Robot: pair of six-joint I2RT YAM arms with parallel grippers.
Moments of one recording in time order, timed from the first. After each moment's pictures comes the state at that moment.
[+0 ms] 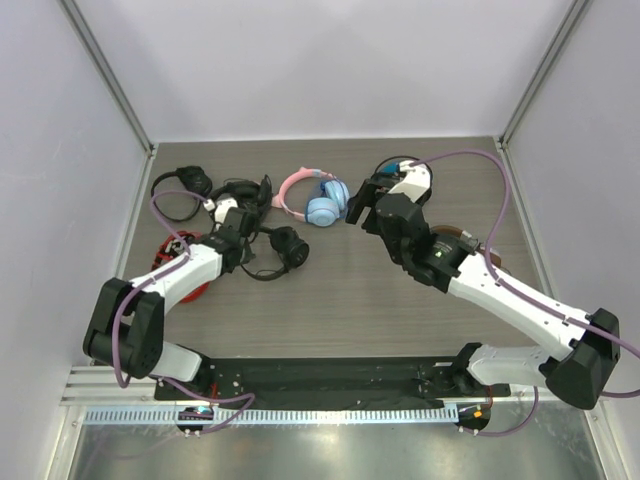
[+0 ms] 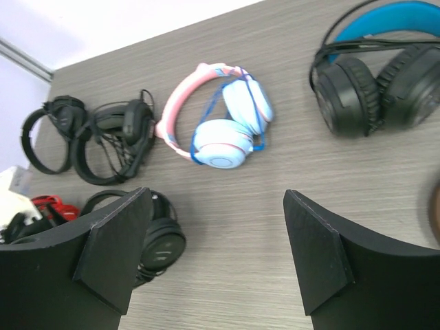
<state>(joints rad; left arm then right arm) -0.38 1.42 0.80 -0.34 -0.41 -0.57 0.83 1.20 1.07 -0.24 0.63 0.65</state>
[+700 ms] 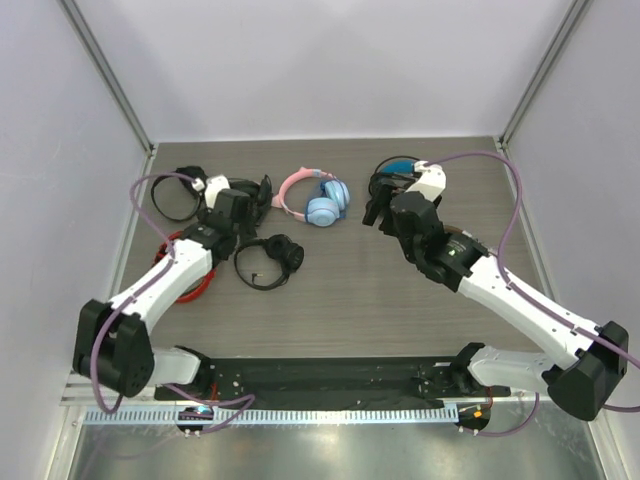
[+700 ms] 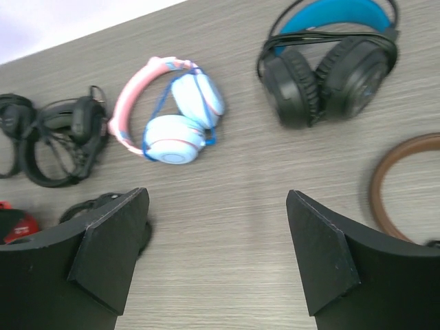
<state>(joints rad) -0.38 1.34 0.92 -0.42 -0.48 -0.56 0.73 1.14 1.04 -0.34 0.60 0.63</state>
